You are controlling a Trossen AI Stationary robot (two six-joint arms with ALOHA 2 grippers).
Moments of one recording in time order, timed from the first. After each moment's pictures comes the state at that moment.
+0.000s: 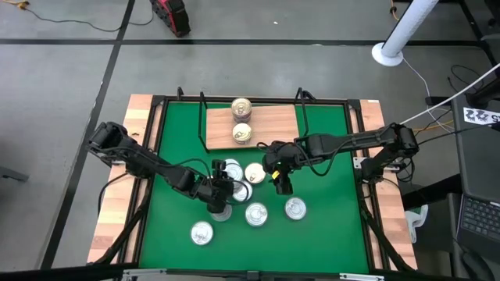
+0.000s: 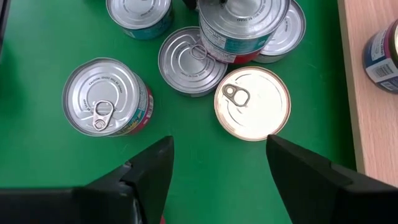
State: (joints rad) left arm -0.38 1.59 0.96 -0.42 -0.58 -0.07; right arm 0.11 1.65 1.44 -0.83 -0.03 0.04
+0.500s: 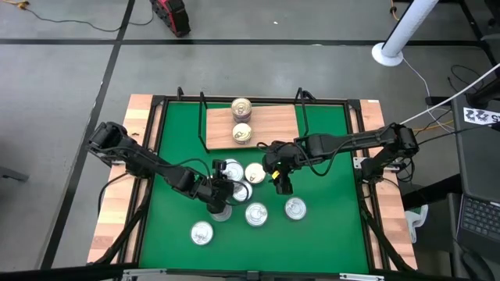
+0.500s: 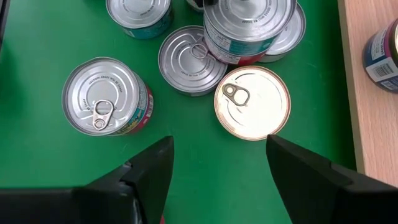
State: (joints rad) left arm -0.38 1.59 0.96 -0.41 -0.58 -0.05; right arm 0.11 1.65 1.44 -0.83 -0.03 0.04
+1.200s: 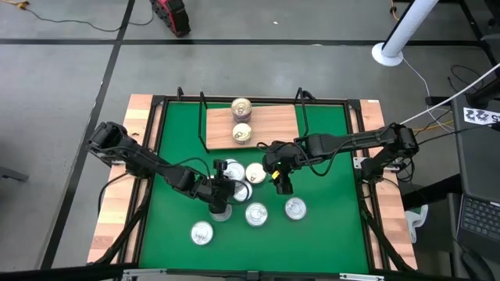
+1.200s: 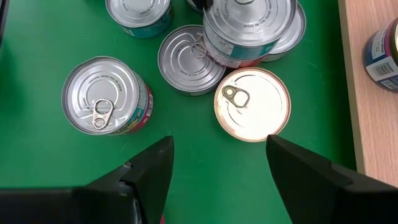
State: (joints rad) left arm -0.38 1.58 0.96 -0.36 -0.58 -0.06; right arm 0.11 1.65 1.44 -0.83 -0.03 0.04
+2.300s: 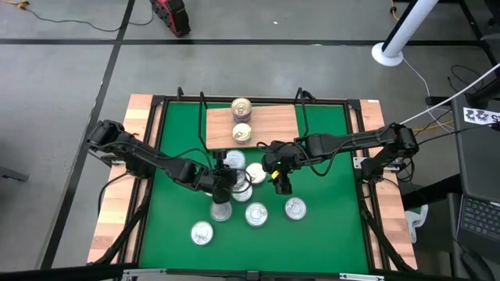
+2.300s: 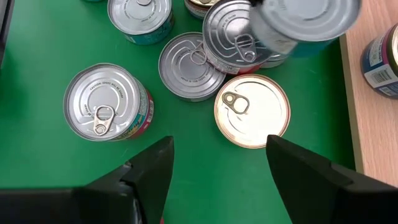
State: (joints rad) left arm -0.30 1.55 1.00 -0.42 -0.66 -0.02; right arm 0.11 1.65 1.45 -0.81 -0.03 0.04
